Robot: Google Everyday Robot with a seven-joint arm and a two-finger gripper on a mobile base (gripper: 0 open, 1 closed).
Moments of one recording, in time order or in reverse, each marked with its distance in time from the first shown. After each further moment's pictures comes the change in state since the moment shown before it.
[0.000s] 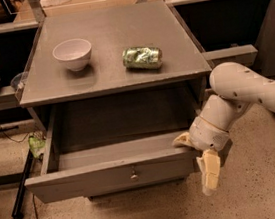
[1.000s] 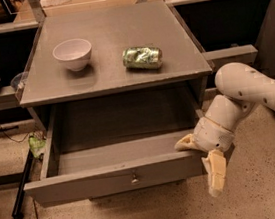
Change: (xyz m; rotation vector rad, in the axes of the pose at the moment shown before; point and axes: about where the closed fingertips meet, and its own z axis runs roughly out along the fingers) arm 0.003 0.013 -0.005 -0.054 -0.042 -0.002
